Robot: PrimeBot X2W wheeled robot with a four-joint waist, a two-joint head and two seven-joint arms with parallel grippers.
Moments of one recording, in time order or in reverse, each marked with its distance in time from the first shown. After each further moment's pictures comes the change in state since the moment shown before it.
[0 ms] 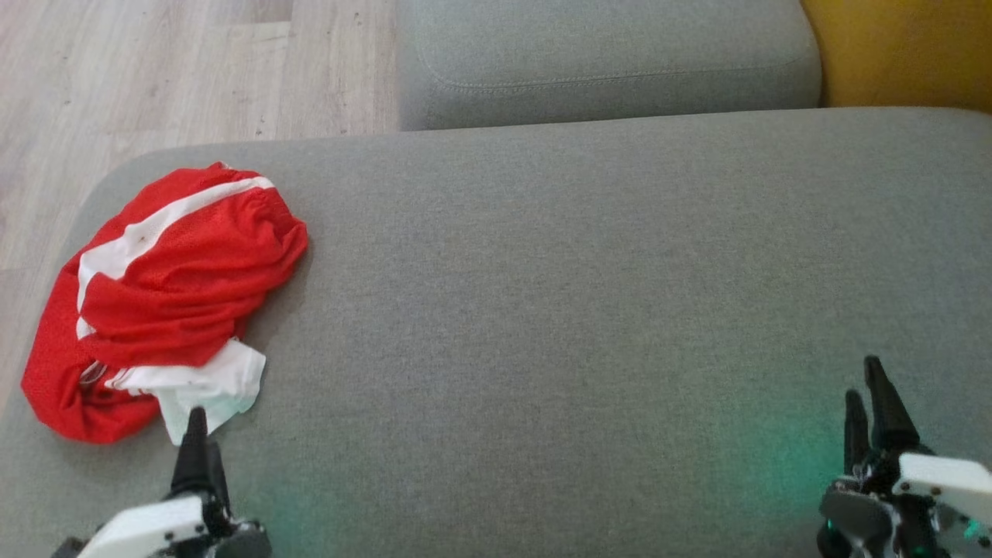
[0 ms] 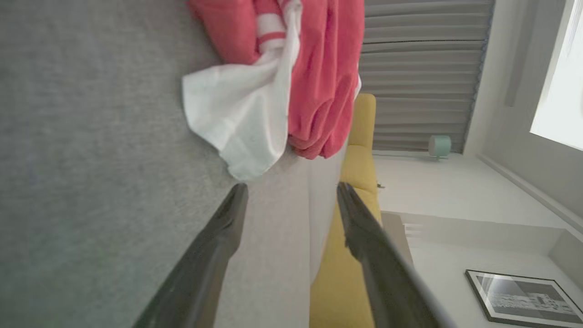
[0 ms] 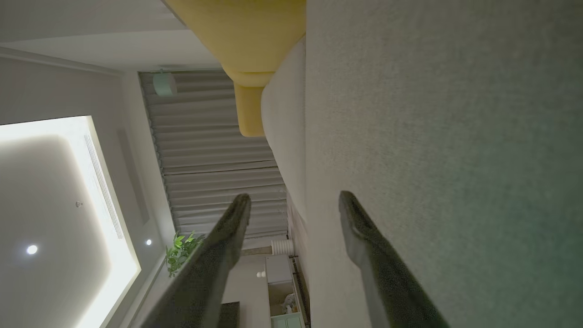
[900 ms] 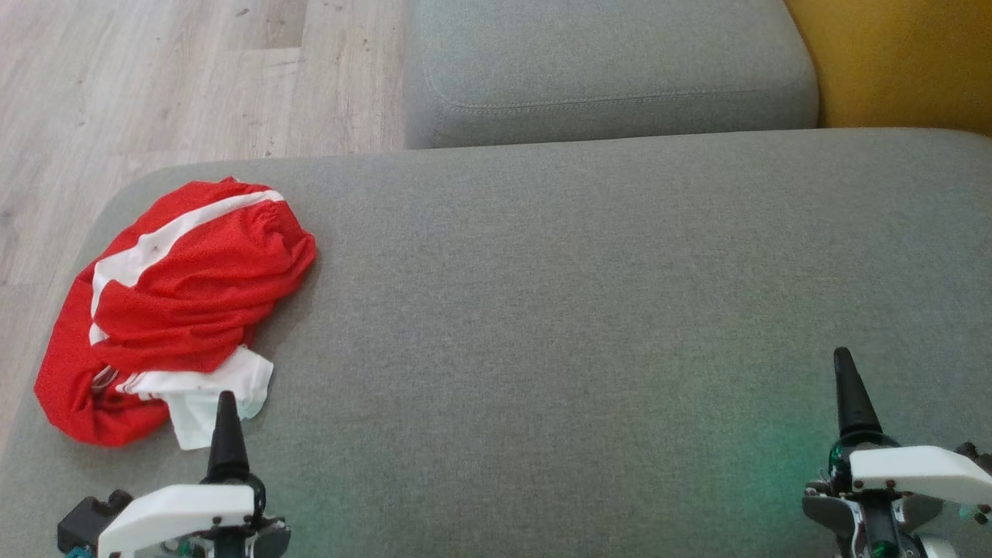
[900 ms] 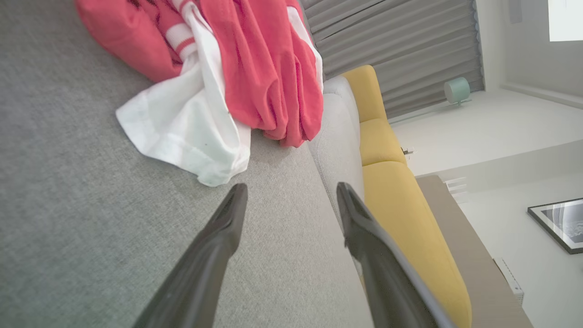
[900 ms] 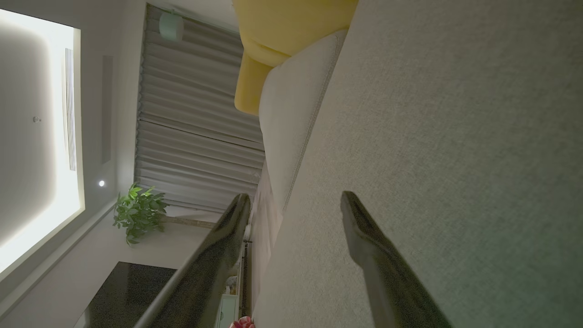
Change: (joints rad) left arm 0.004 -0.002 -0.071 -0.033 0.321 0.053 -0.072; right arm 0.006 0.001 0.057 -0.012 -0.315 -0.002 -0.072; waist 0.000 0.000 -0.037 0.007
